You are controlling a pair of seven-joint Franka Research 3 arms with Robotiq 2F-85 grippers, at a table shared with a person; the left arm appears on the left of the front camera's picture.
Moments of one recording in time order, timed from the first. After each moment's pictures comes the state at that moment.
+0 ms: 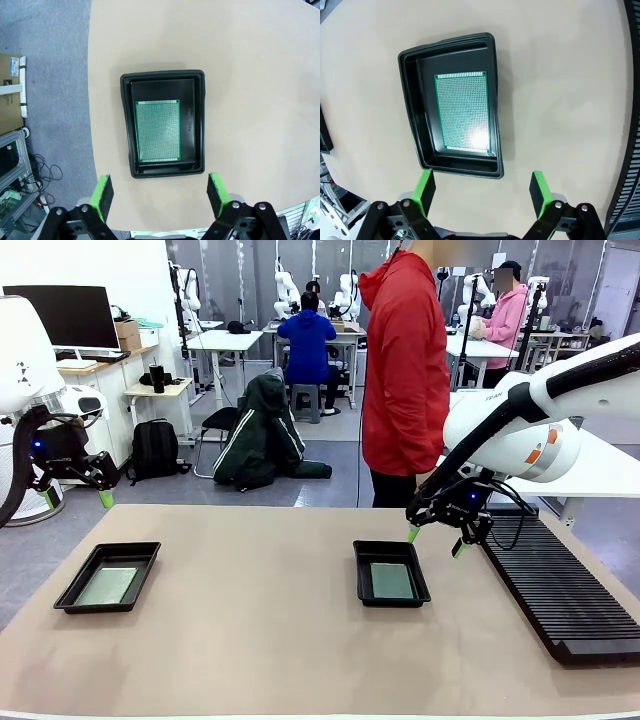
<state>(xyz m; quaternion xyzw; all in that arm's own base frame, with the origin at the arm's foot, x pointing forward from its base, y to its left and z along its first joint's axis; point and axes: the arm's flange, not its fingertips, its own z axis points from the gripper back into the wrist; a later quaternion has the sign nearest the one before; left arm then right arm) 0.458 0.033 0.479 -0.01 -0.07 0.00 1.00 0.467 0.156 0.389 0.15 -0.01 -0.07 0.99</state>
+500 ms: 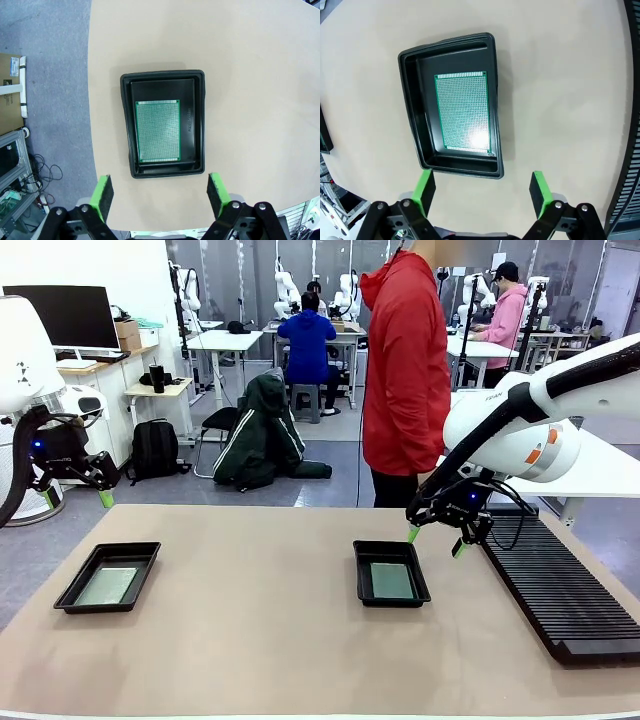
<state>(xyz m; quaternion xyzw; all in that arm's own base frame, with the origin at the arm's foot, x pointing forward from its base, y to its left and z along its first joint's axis) 0.458 0.033 0.479 -0.01 -0.07 0.00 1.00 0.467 0.156 0.389 0.15 -0.01 -0.07 0.99</state>
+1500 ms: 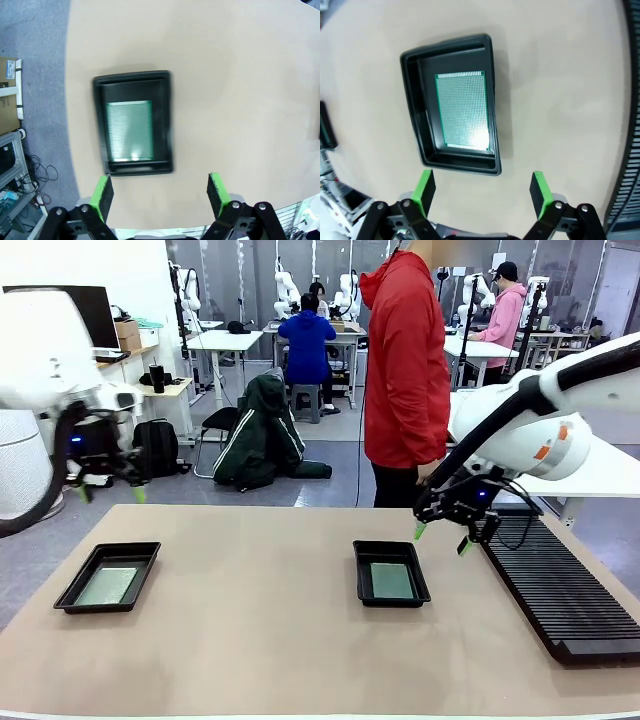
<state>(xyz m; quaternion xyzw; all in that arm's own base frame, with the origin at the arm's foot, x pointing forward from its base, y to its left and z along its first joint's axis) 0.457 -0.039 0.491 -0.01 -0.07 0.00 1.00 0.465 0.135 0.397 0.17 -0.01 -0.07 0.98</state>
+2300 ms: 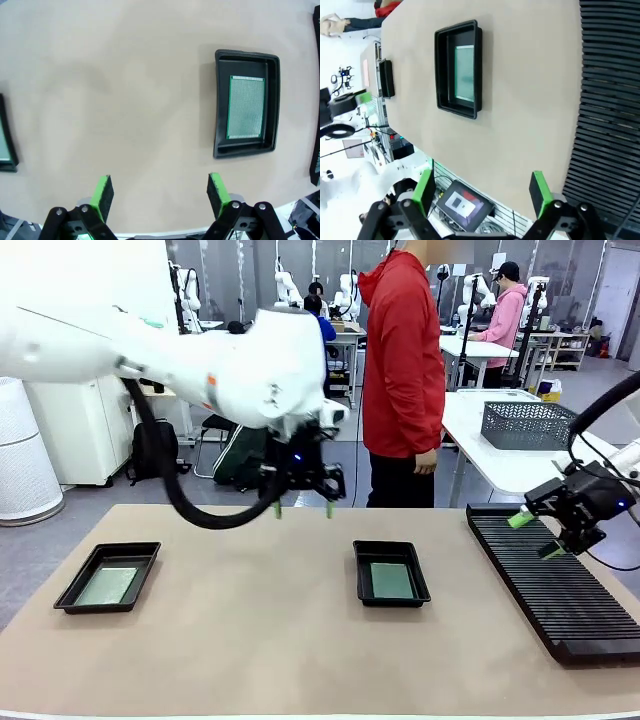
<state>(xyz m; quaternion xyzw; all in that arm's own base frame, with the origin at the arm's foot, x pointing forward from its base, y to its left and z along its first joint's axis) 0.463 -0.377 0.454 -0.02 -0.06 -0.03 1.00 0.419 -0.063 0.400 0.38 -0.01 -0.01 0.92</state>
